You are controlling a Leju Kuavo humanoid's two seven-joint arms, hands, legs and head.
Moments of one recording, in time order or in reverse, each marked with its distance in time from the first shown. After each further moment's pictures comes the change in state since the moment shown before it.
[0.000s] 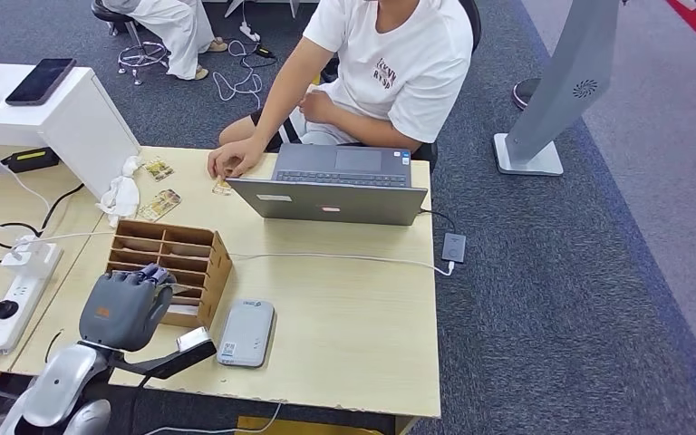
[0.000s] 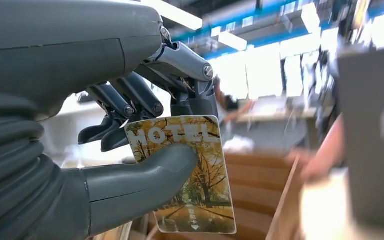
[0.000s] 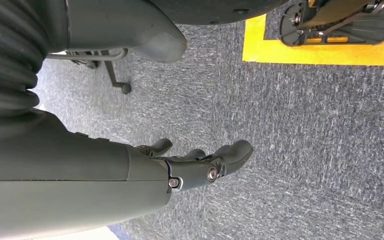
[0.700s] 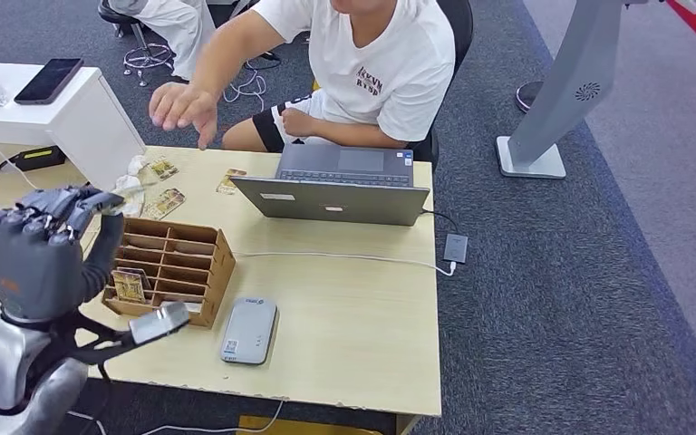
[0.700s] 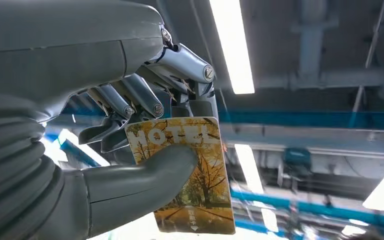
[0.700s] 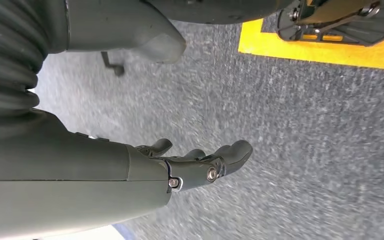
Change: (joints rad) left arm -0.204 0.022 0.005 -0.296 -0.050 0.325 -0.039; right arm -0.010 -0.002 0.038 0.001 0.056 0.013 -0.002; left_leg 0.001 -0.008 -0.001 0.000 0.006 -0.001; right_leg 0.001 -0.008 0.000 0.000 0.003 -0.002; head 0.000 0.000
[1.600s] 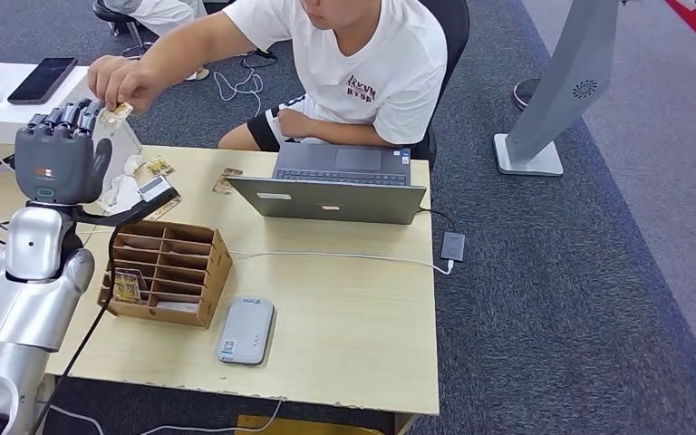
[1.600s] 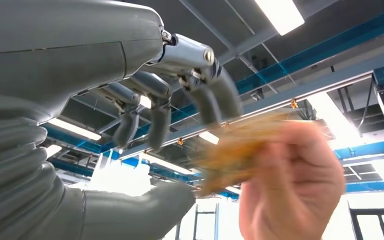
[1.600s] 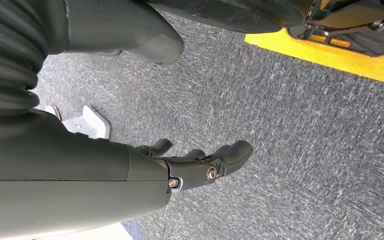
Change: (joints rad) left arm -0.438 -0.010 0.022 0.803 -0.153 0.081 0.065; right arm -0.013 -0.012 0.104 -0.001 0.047 0.046 0.015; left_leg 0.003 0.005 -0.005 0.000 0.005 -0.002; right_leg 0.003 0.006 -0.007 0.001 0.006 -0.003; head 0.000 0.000
